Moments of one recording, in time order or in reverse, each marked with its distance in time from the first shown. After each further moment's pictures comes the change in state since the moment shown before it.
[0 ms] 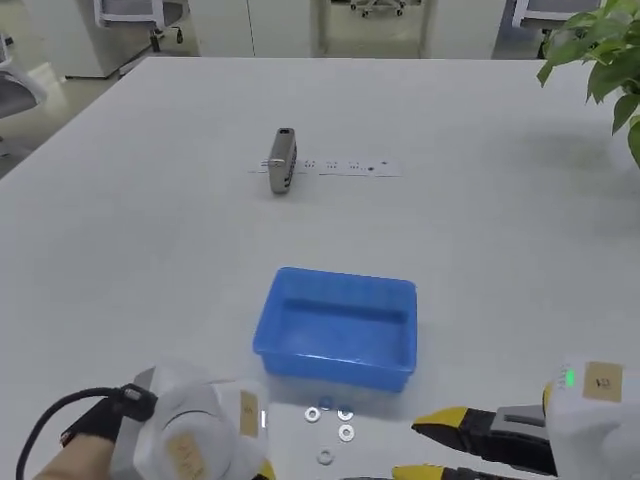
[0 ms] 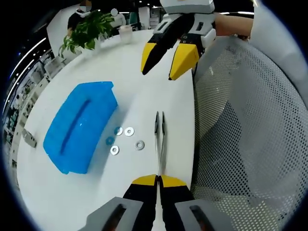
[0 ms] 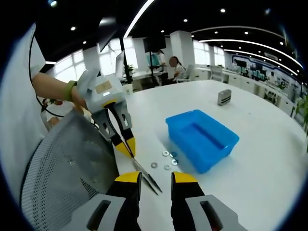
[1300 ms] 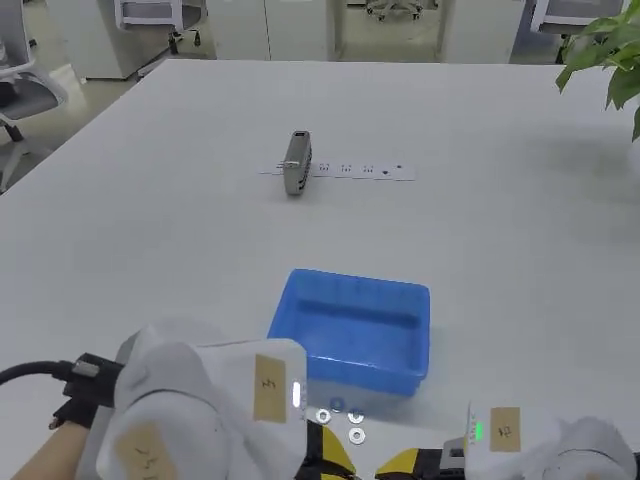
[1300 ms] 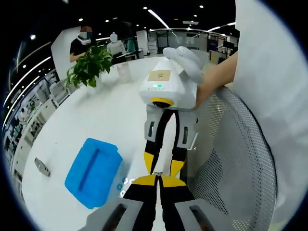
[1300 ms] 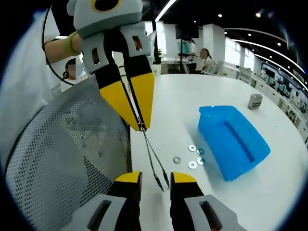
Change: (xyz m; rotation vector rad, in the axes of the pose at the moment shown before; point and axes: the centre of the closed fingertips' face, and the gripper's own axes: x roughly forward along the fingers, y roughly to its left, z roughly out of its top) left arm -0.053 -0.016 0.093 0.043 -0.232 0.036; right arm 0.038 0.033 -0.027 -0.195 0.137 0.162
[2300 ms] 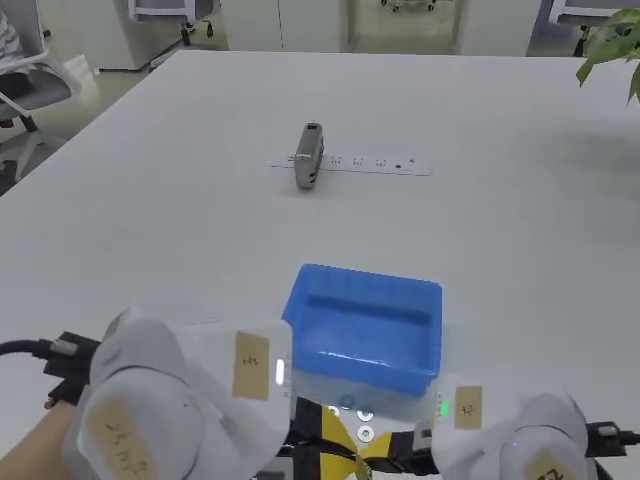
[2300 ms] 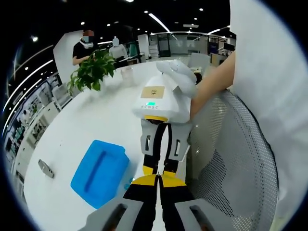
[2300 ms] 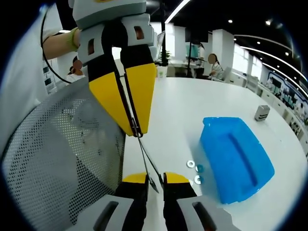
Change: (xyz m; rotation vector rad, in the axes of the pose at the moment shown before) left arm -0.011 0.013 -0.001 0.017 -0.023 0.031; right arm 0.023 -0.014 0.022 -0.076 -0.030 0.033
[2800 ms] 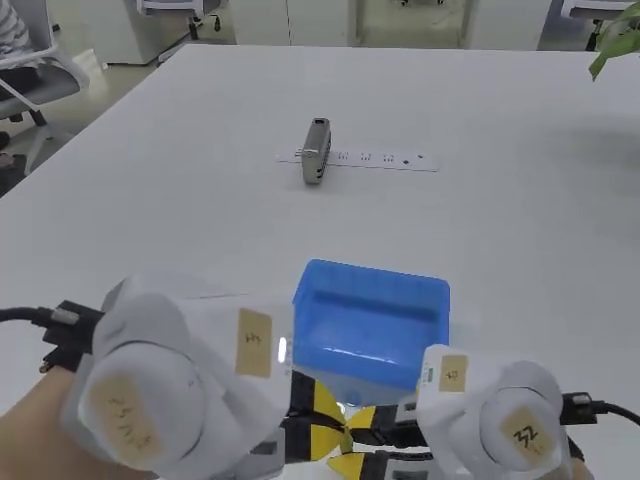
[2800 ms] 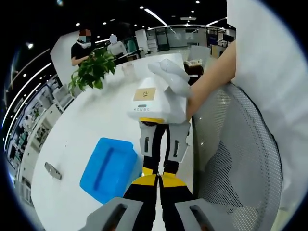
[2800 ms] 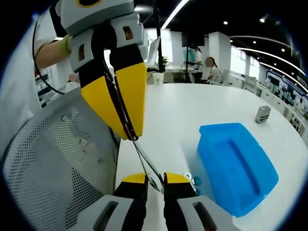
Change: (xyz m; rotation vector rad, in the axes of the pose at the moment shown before) left arm -0.006 0.014 -0.007 0.047 0.059 0.026; right arm 0.014 -0.011 0.014 0.036 -0.052 0.011
